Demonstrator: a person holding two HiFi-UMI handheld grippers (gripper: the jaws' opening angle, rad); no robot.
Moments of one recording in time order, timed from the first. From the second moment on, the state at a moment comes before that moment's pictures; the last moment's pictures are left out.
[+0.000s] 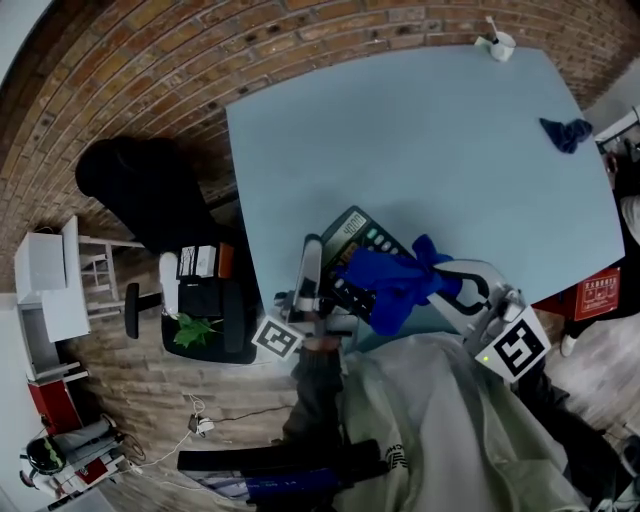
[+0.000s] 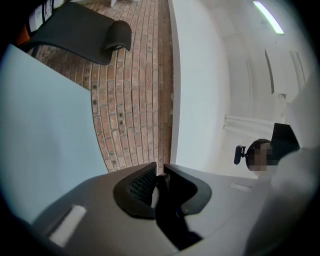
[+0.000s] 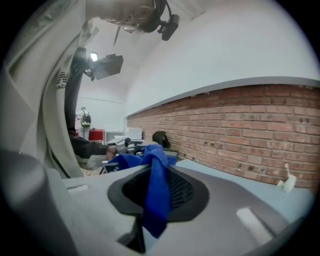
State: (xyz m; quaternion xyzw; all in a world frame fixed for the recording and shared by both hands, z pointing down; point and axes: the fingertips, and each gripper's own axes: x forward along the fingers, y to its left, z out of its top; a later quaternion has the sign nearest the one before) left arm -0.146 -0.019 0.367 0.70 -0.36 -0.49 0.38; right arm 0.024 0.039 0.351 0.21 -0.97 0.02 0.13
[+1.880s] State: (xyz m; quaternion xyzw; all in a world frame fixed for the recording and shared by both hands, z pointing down) left arm -0.136 -0.004 0.358 0.76 -0.30 -0.46 0.34; right arm 0.011 0.044 0.339 0.16 -0.98 0.09 0.06
